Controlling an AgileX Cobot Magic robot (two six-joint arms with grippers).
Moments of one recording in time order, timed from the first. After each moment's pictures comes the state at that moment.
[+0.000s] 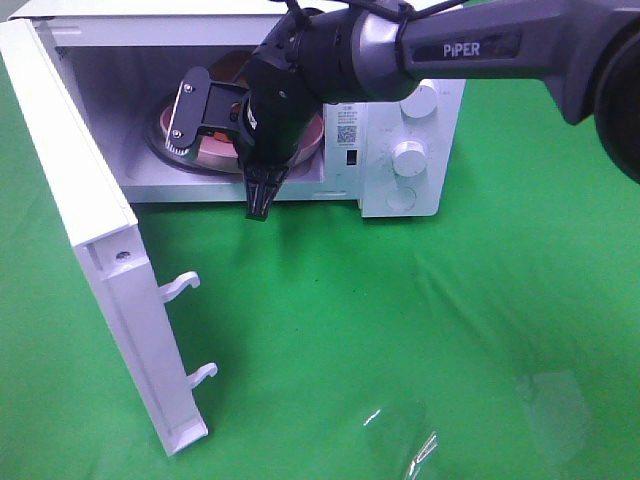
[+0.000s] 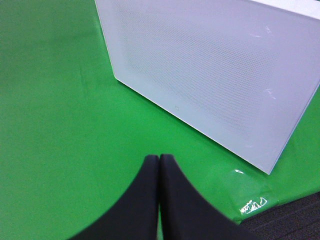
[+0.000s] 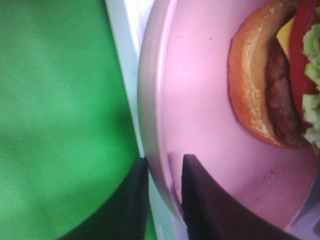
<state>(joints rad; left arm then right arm) -0.23 0.00 -0.50 -0.05 1.05 0.12 0.74 2.29 -1.78 -0.48 0.50 -0.47</state>
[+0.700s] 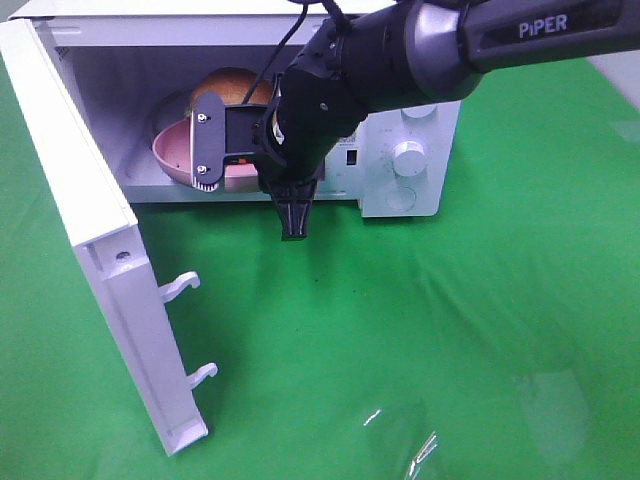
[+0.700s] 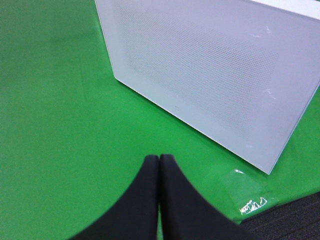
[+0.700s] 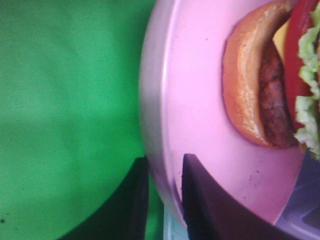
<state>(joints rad) -0.23 0.00 -0.50 -0.05 1.05 0.12 0.74 2.13 -1.53 -0.48 0.38 -0.65</state>
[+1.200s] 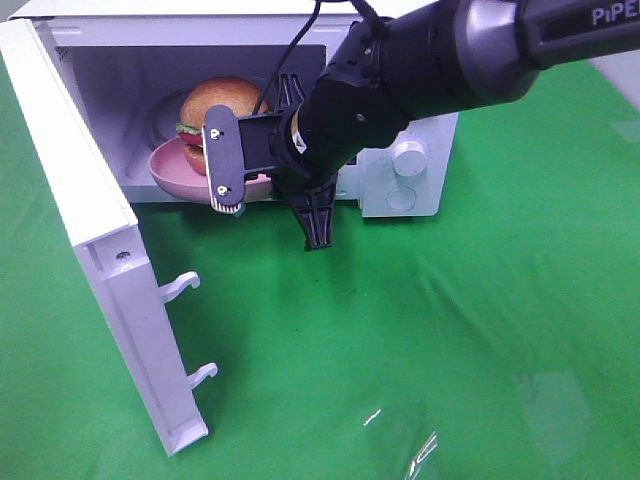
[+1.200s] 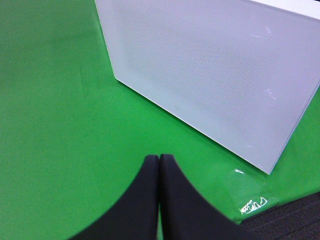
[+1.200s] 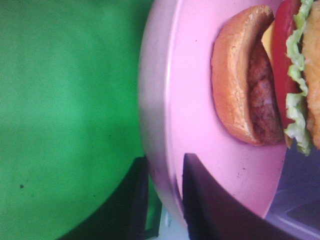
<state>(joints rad) -0.23 0.00 -0.50 -0.05 1.05 0.12 0.74 2.01 -1.35 -0.54 0.28 -0.72</state>
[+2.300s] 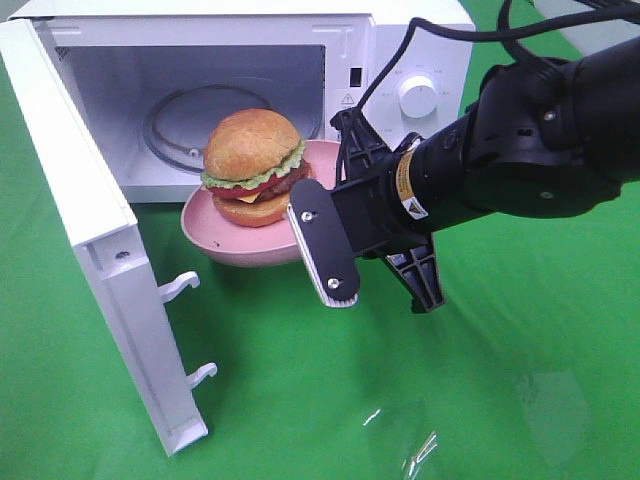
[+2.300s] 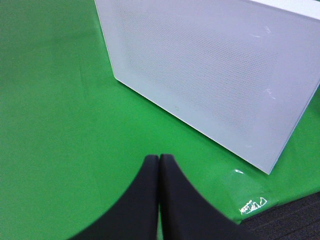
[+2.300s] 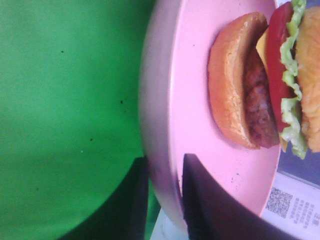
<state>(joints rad) -0.23 0.00 -0.50 -0.05 1.05 0.12 0.74 1.67 -0.88 -0.74 0.14 -0.73</state>
